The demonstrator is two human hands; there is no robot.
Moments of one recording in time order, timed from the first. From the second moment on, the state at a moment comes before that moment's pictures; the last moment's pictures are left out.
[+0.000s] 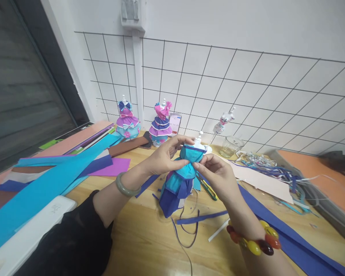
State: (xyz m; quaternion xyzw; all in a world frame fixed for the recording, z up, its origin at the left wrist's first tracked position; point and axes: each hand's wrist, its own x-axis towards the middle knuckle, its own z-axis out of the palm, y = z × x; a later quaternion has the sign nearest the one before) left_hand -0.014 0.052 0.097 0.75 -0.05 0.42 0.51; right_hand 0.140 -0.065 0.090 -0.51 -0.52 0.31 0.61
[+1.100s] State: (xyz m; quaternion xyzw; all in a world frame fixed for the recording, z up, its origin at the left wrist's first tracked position) left_hand -0.010 0.041 0.097 0.75 0.01 0.45 0.48; right_hand 0.145 -0.066 0.086 -0.54 -0.55 0.25 0.59
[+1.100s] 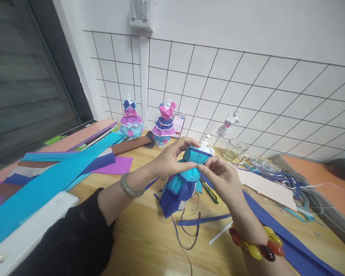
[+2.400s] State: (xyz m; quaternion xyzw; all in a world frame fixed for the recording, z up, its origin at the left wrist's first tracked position) left_hand -0.015 0.045 0.099 0.76 -0.03 0.42 0.49; right_hand 0.146 -0.070 0.092 -0.56 -0.56 0.24 0.57
